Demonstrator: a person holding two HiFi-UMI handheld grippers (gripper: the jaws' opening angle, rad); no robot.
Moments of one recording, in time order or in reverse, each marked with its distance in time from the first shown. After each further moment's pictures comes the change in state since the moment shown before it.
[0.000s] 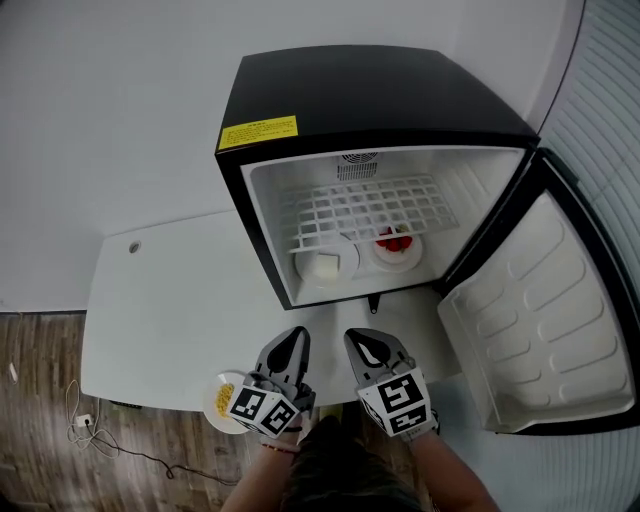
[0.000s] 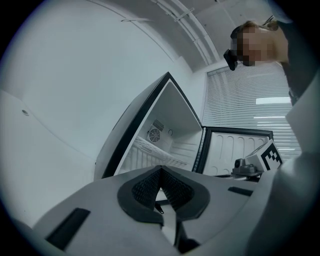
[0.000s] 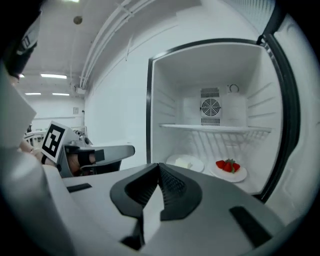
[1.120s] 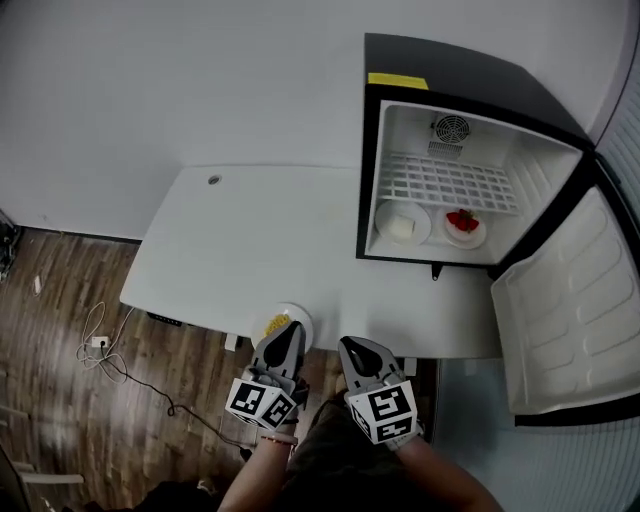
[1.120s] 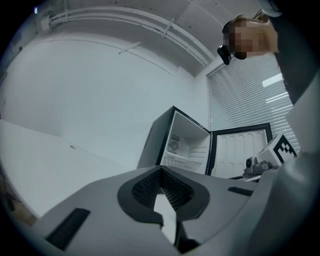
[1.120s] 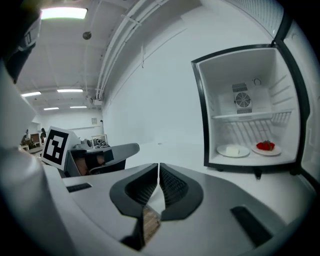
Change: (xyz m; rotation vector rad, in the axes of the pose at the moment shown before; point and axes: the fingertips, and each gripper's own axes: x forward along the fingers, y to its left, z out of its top) left arm -0.191 0.010 0.021 0.135 -0.098 0.288; right arm -0.037 0.180 -0.031 0.054 -0.046 0.224
